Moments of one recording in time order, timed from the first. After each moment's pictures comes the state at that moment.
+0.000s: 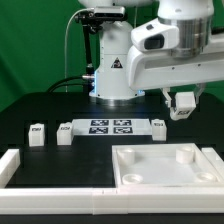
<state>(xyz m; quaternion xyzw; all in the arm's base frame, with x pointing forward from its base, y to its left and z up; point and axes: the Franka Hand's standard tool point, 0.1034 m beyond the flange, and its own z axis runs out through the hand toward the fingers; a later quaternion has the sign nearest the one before) 0.513 0.104 0.116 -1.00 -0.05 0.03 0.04</state>
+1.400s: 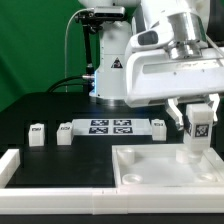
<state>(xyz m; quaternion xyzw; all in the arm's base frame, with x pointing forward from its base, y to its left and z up) 0.606 0.104 0.102 -0.95 -0.08 -0.30 0.04</state>
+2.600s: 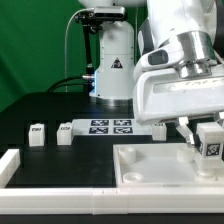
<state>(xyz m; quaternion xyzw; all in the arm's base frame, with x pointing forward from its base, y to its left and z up) 0.609 0.118 0.072 -0.95 -0.09 -0.29 0.05</state>
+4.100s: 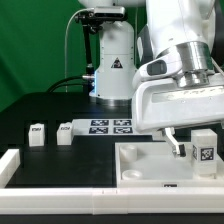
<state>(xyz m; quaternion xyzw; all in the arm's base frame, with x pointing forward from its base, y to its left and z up) 0.605 0.118 0.063 -0.95 -0.09 -0.28 0.05</state>
